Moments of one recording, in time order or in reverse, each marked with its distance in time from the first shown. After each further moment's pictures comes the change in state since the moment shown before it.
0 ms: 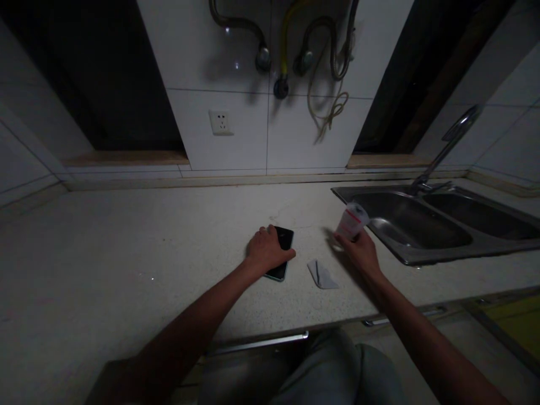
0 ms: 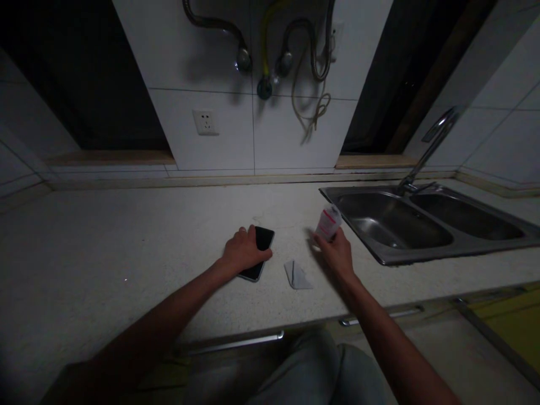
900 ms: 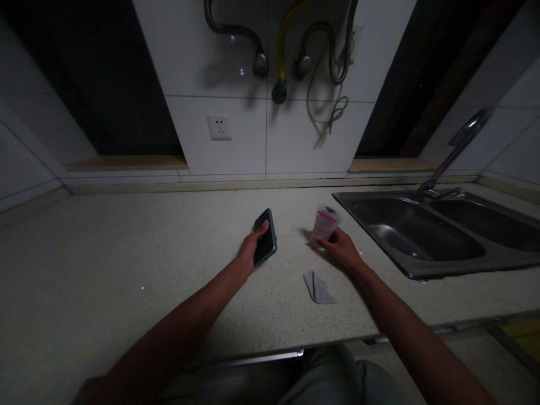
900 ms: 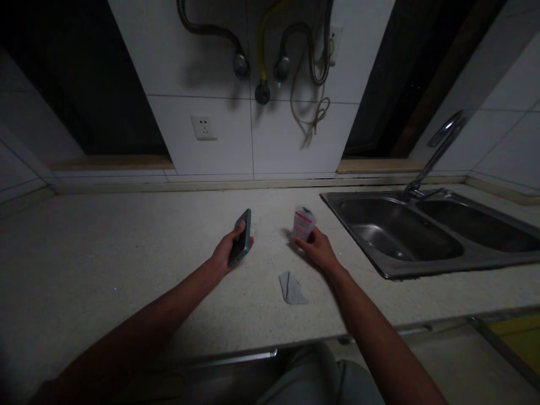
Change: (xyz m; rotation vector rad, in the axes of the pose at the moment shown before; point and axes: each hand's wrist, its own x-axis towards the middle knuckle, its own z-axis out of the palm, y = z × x) left_hand 0.038 -0.022 0.008 -1.875 -0.116 -0.517; right_hand 0.040 0.007 0.039 0.209 -0.345 -0.151
